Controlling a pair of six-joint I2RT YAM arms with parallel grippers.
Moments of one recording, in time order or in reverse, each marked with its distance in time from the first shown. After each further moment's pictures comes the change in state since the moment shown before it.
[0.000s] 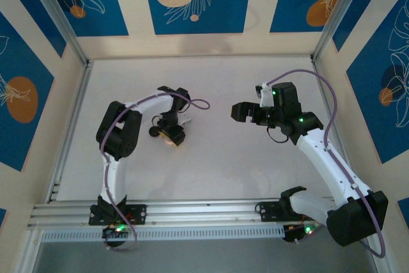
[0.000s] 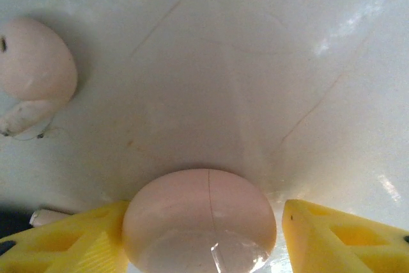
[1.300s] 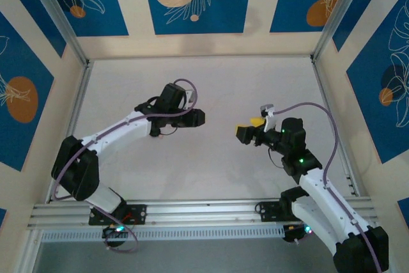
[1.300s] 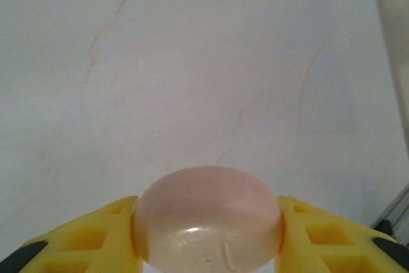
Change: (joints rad) left arm -0.119 -0.547 -0.382 0.767 0.279 -0.817; right arm -0.005 -0.357 -0.565 0.623 -0.045 -0.133
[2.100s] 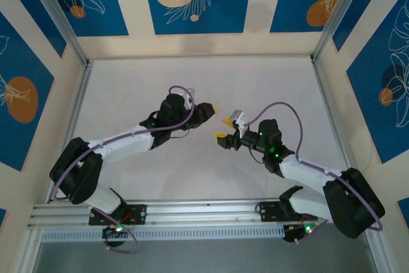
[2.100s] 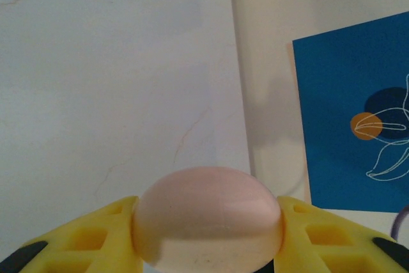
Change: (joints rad) left arm -0.068 -0.021 -0.220 0.626 -0.002 -0.486; right arm 0.222 0.429 -0.086 0.634 -0.027 -0.317
